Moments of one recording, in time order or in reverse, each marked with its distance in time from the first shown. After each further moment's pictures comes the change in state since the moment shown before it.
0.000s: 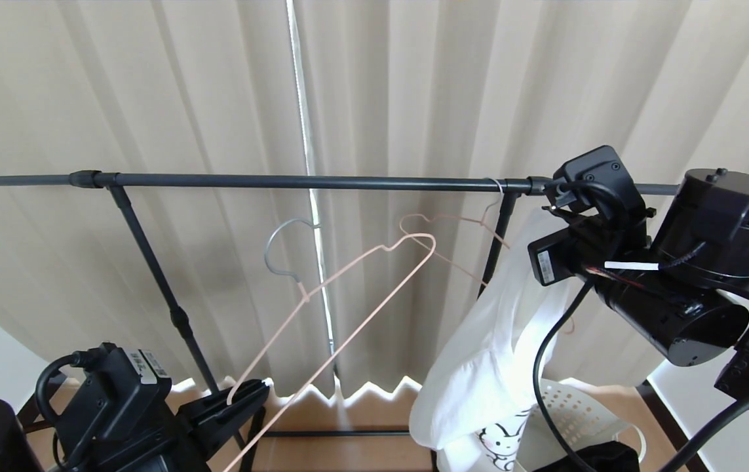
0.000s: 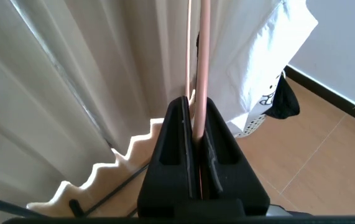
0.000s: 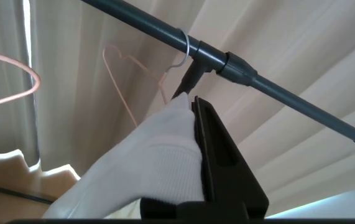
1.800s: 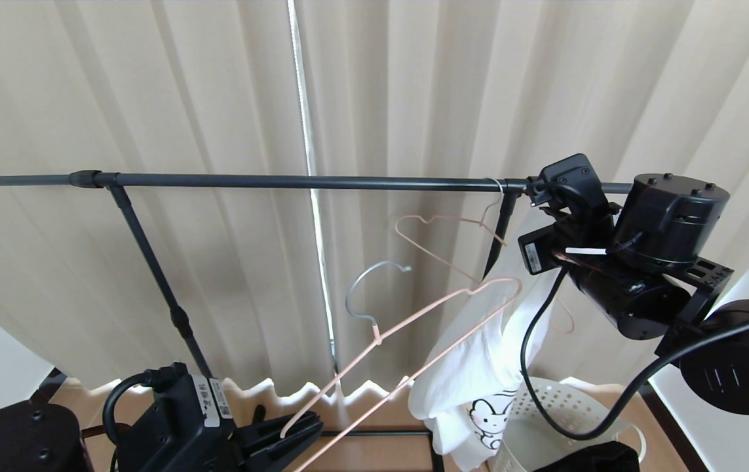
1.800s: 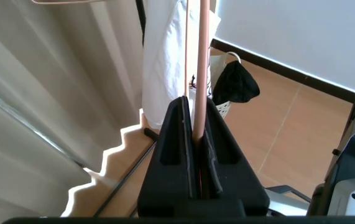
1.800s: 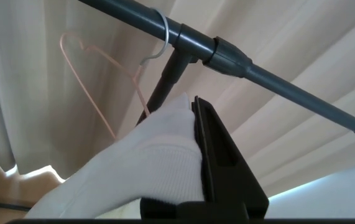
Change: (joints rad) left arm -0.145 0.086 -0.053 0.000 -0.084 0.037; right arm -0.083 0.130 -0.065 -0.057 -0.013 -0.002
